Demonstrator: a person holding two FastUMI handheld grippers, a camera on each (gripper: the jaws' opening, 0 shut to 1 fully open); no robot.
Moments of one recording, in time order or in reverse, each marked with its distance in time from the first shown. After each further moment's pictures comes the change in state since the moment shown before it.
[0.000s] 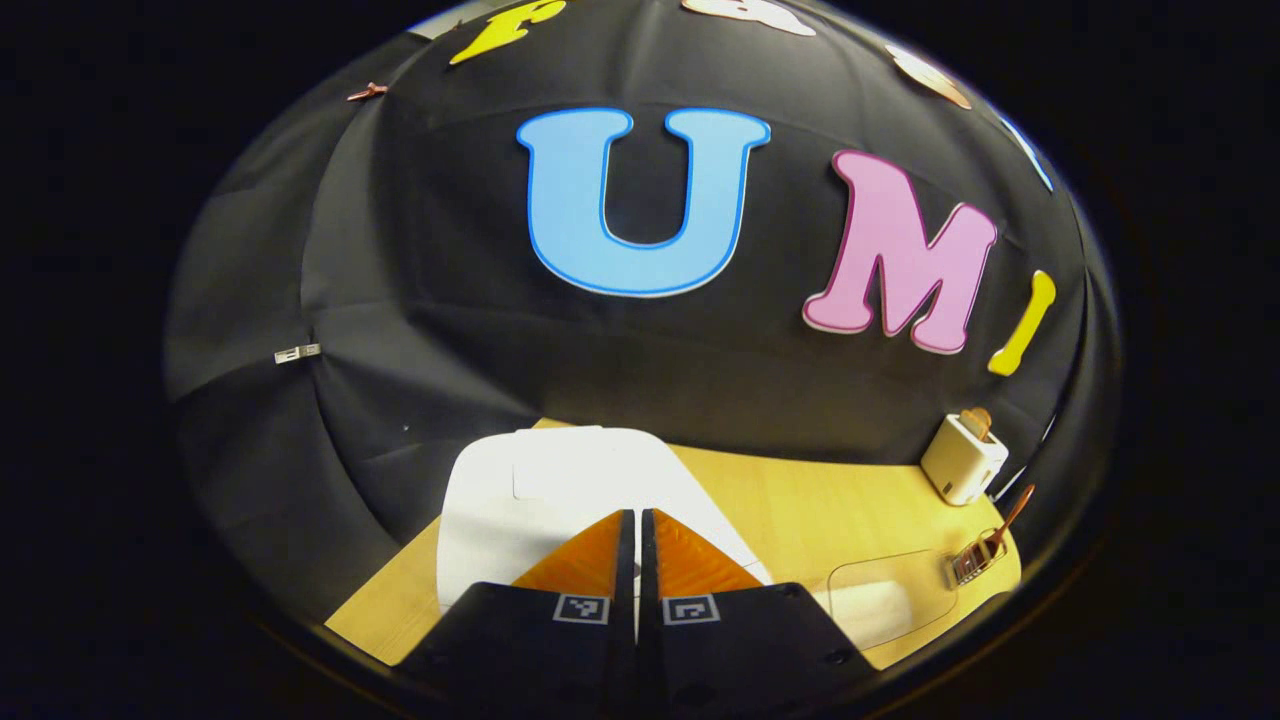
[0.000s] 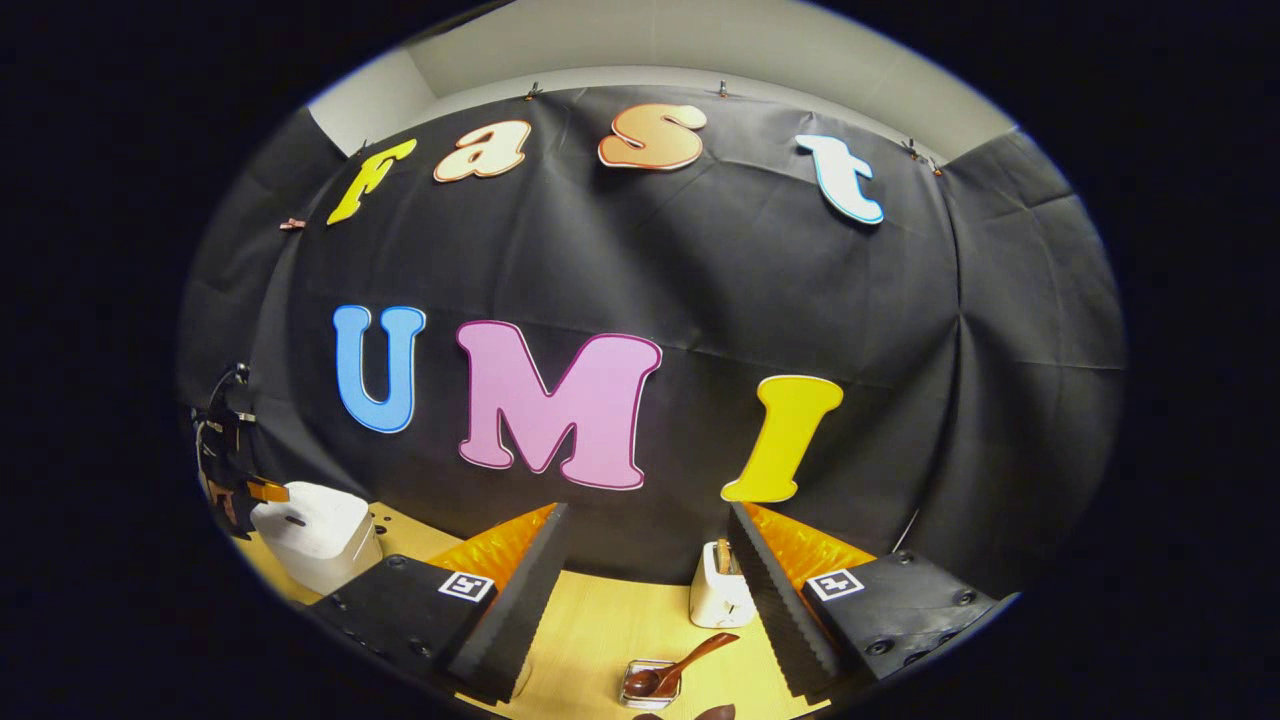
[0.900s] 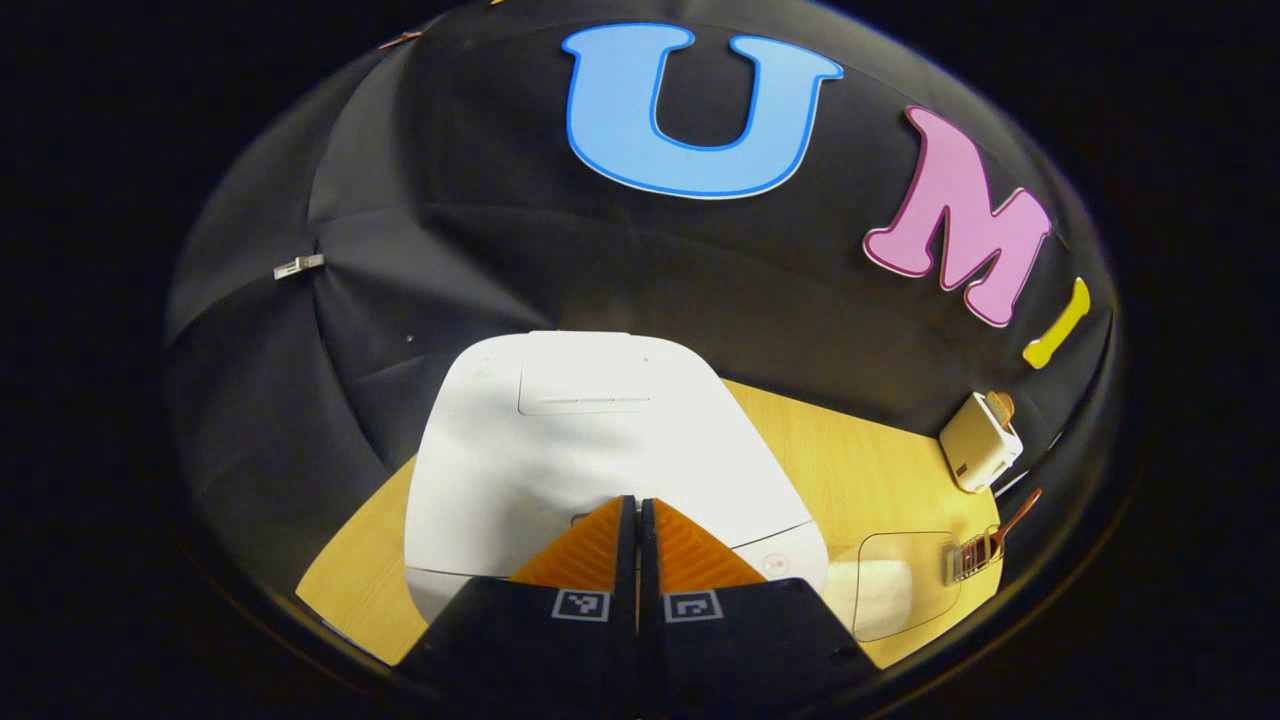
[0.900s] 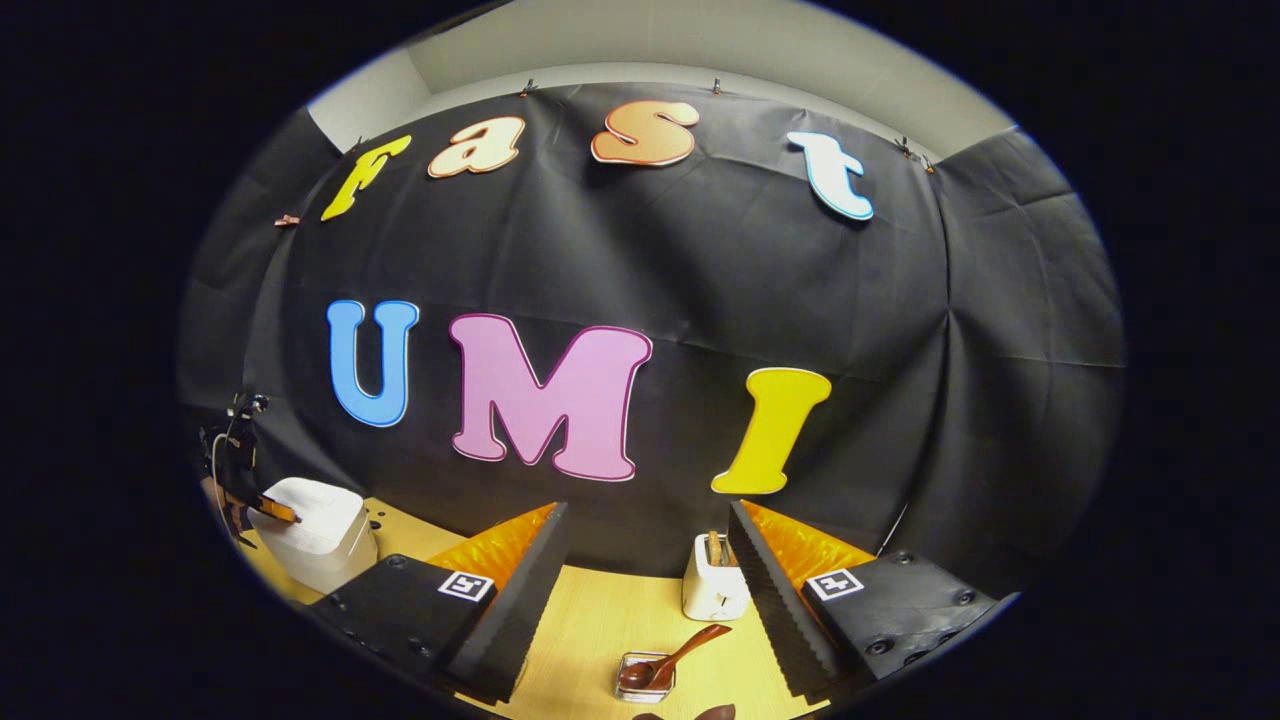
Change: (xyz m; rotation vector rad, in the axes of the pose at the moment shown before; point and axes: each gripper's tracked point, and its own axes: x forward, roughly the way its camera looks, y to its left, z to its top) left arm 0.024 0.014 -0.043 -0.131 0.187 0.027; right arm -0.005 0.003 -0.004 -0.005 0.010 -0.005
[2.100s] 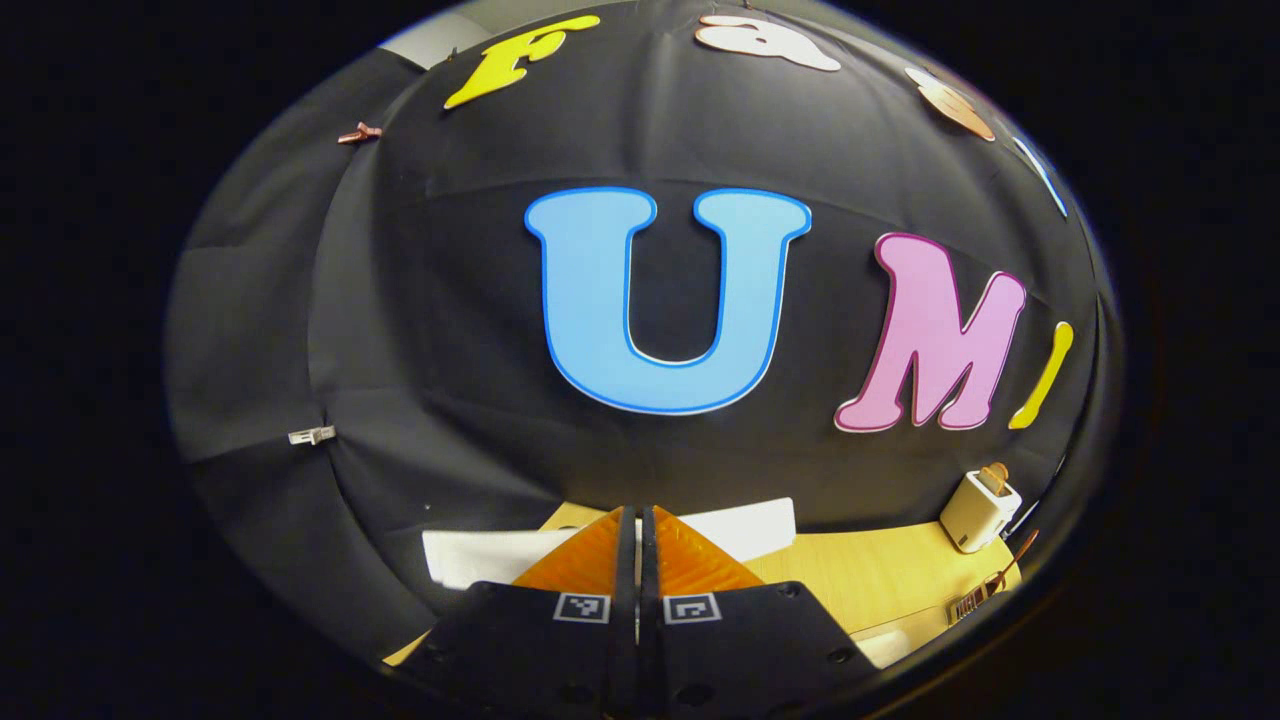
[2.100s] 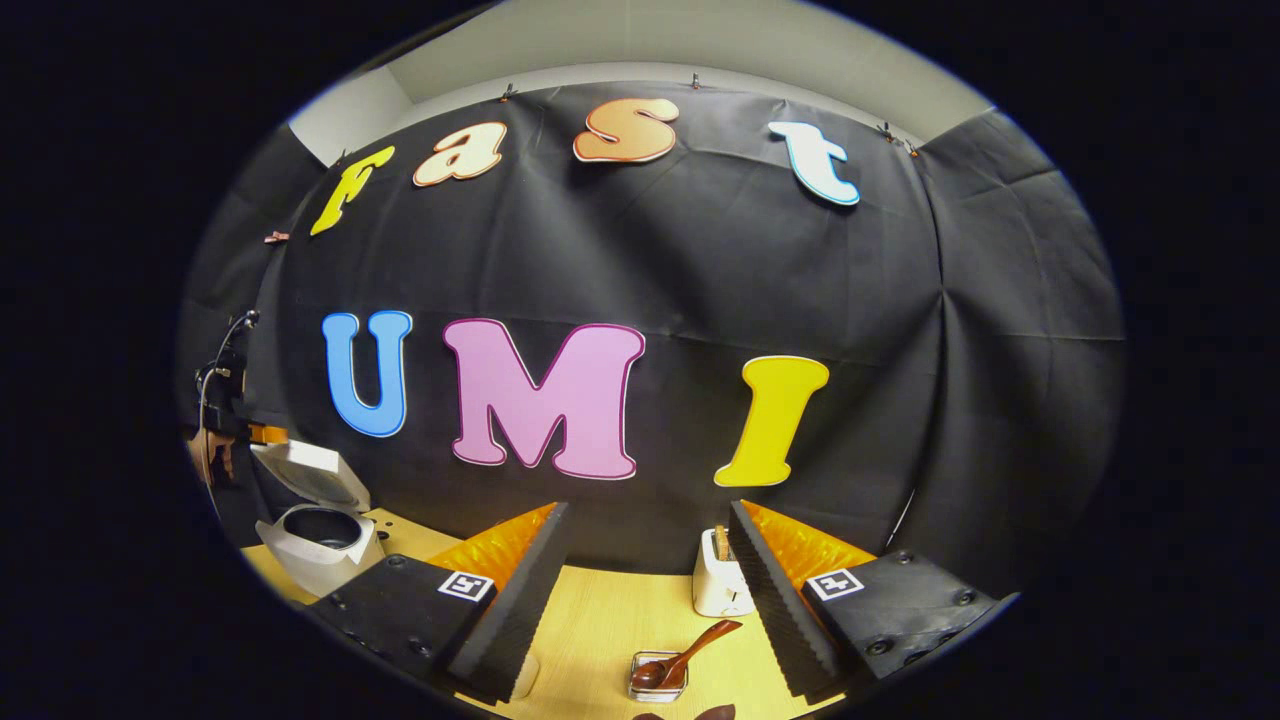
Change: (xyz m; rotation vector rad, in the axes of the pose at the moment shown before) left arm -0.065 -0.012 0.182 0.132 -0.439 -0.003; right arm 0.002 -0.011 -0.013 0.067 0.014 -0.013
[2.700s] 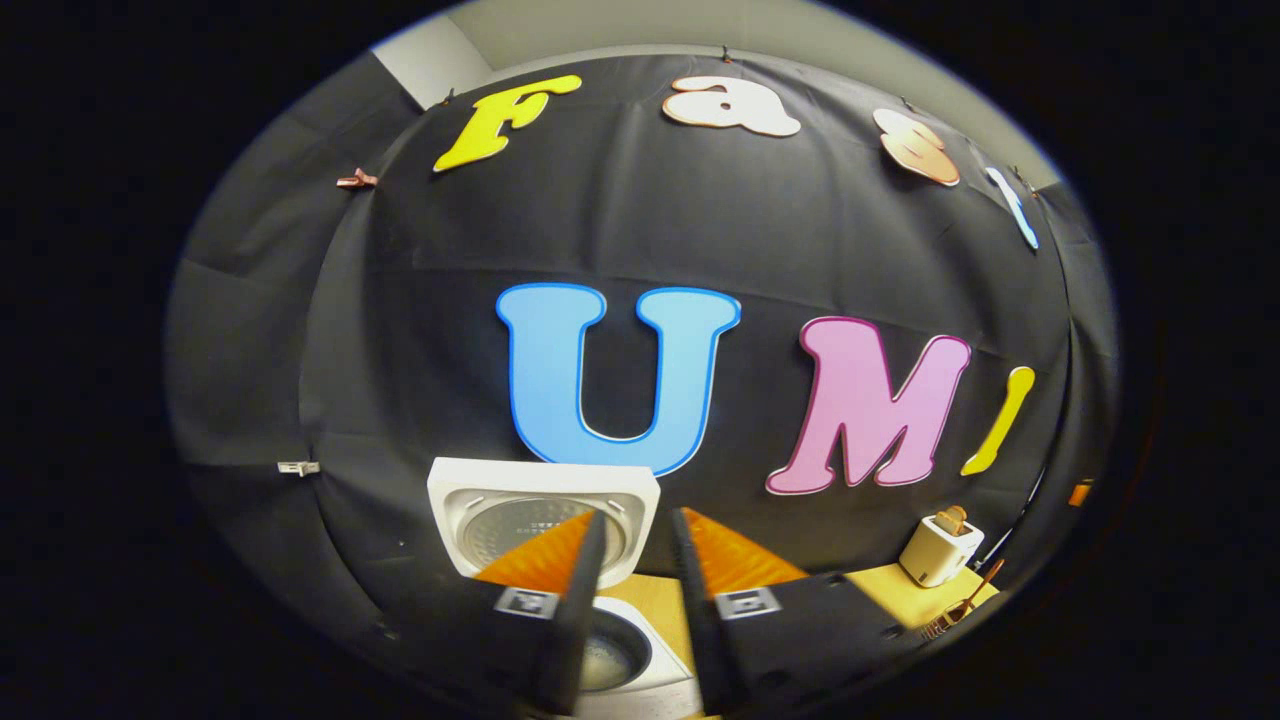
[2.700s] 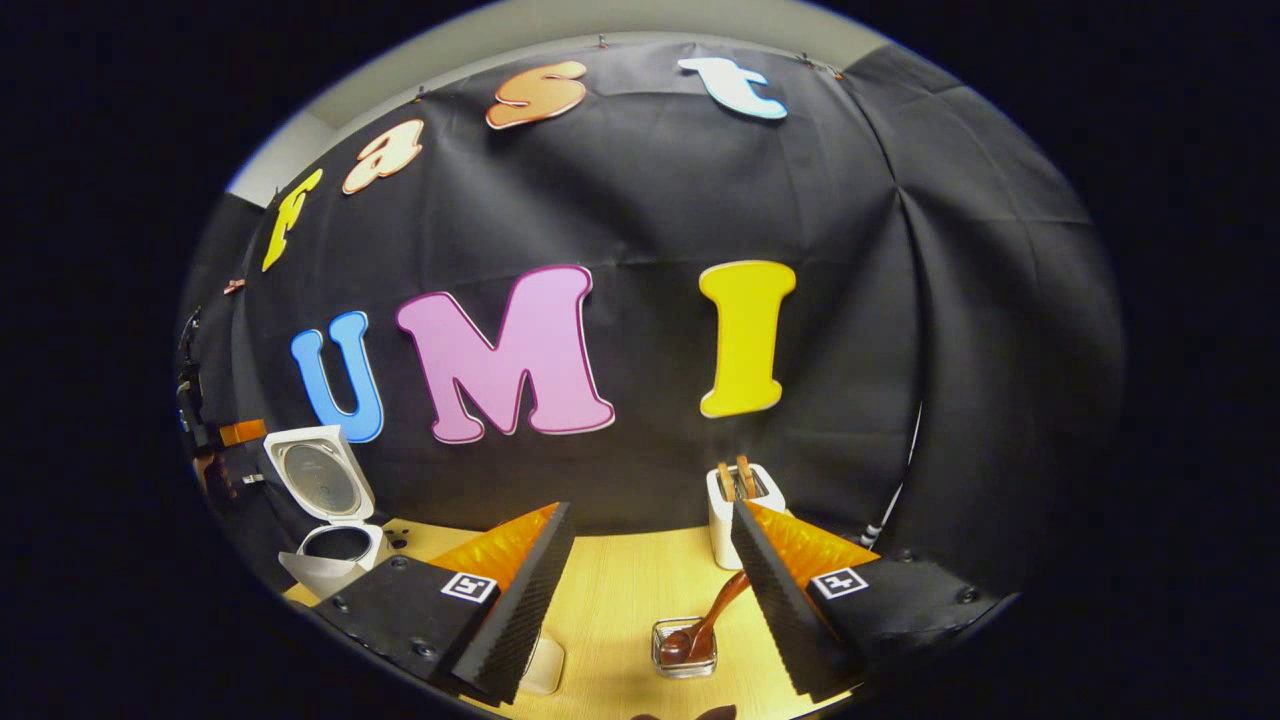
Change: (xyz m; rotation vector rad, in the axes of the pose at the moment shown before) left arm -0.056 -0.056 0.047 -0.007 -0.184 -0.085; right arm 0.014 -0.037 -0.093 0.217 0.175 -0.028
